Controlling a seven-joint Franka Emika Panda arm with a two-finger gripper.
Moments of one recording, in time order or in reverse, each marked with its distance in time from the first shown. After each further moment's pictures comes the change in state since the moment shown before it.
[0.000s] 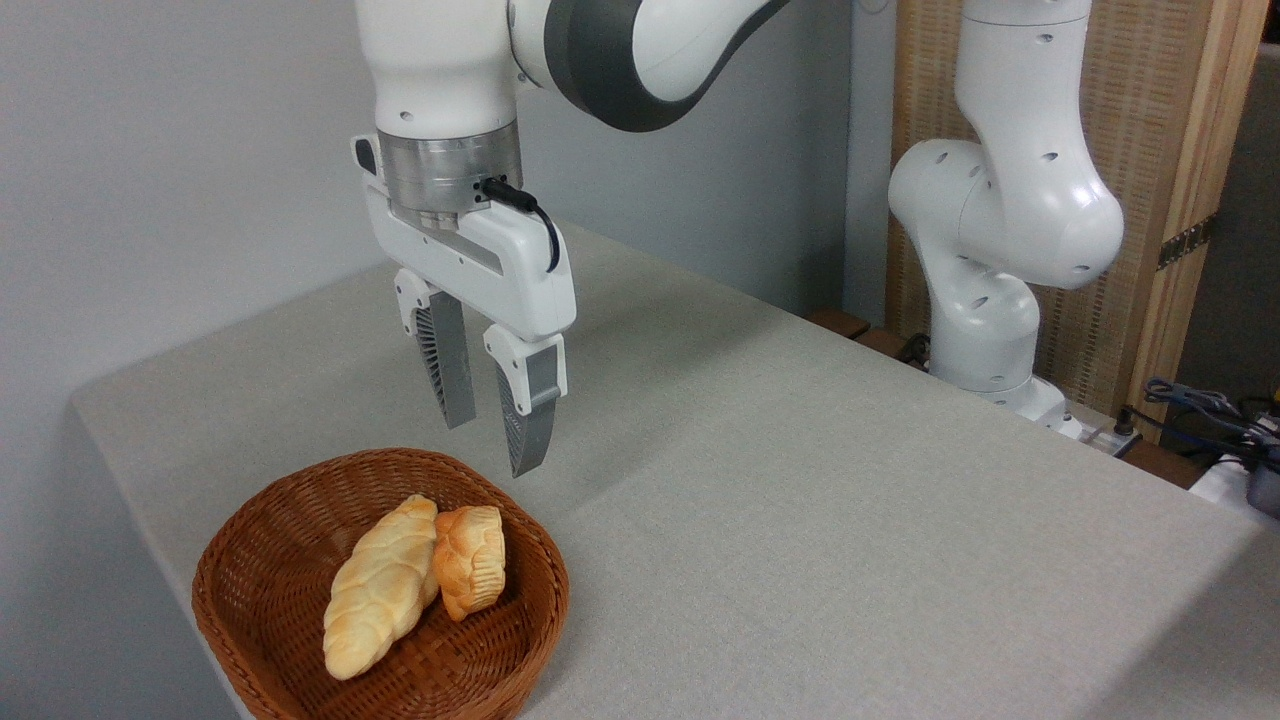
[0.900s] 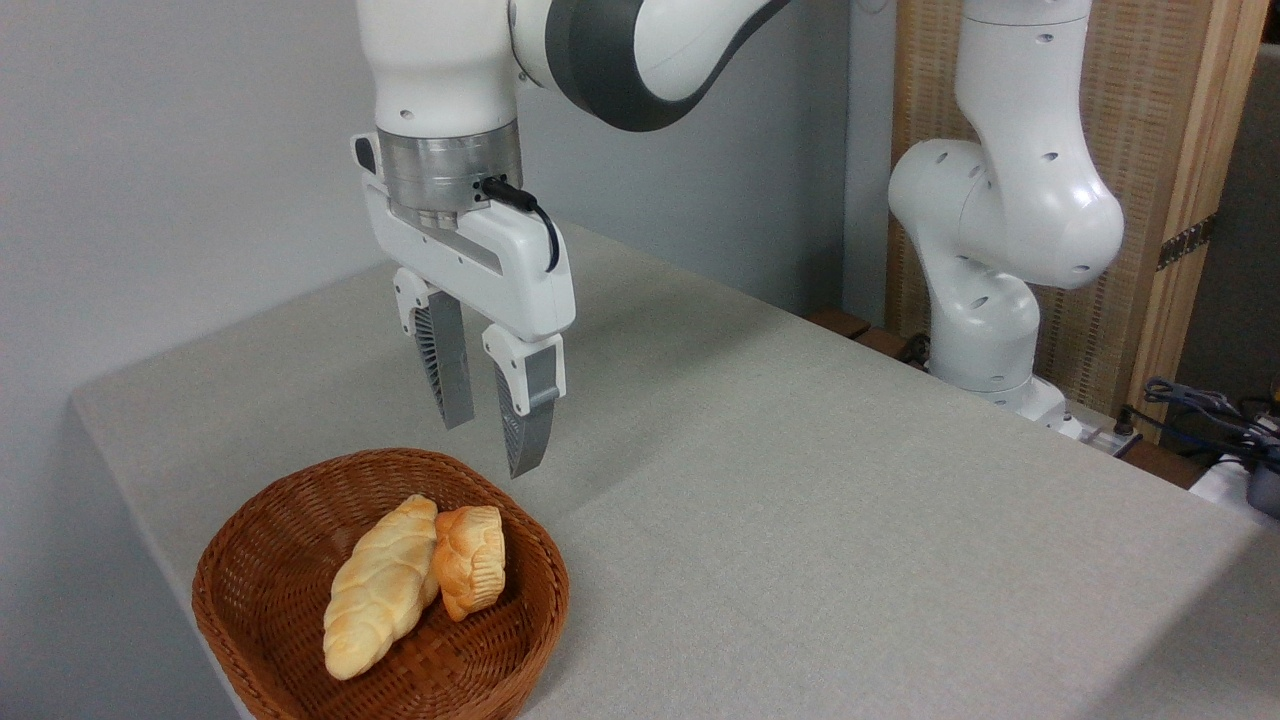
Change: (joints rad) arm 0.001 -0.001 0.001 0.000 0.000 0.009 0.007
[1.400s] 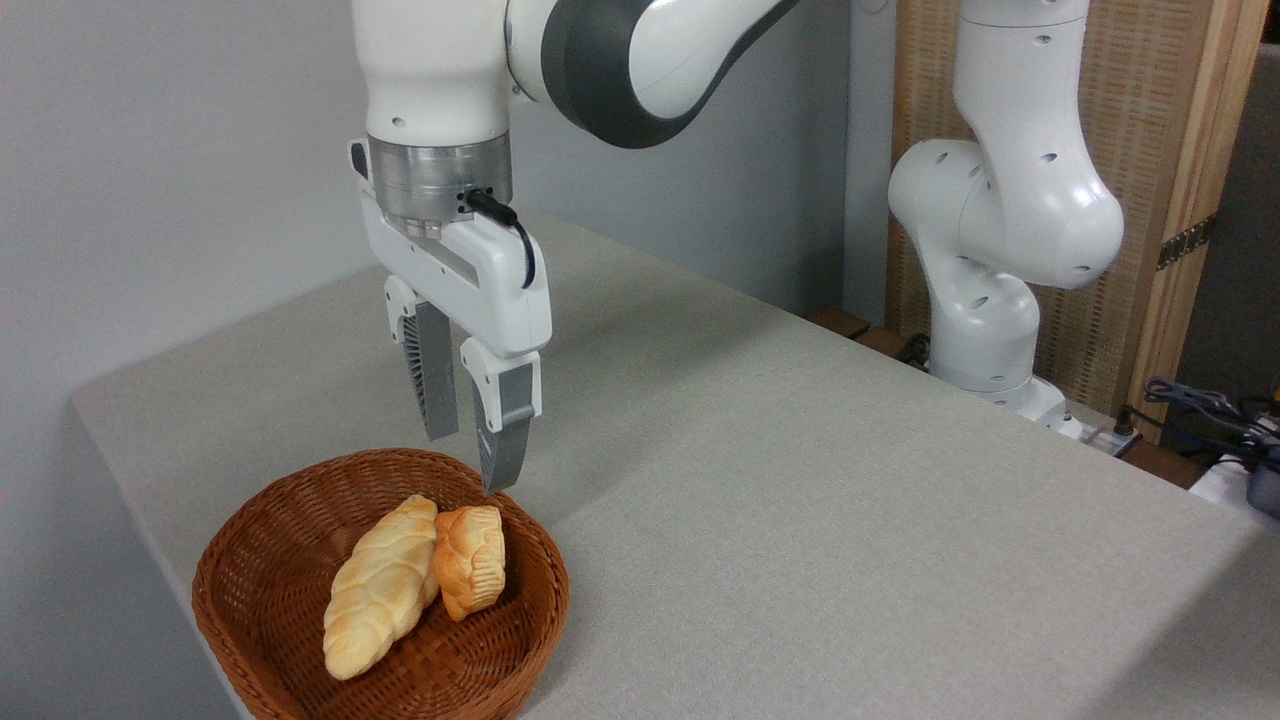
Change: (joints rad) arm 0.001 0.020 0.001 -0.001 0.000 0.066 0.085
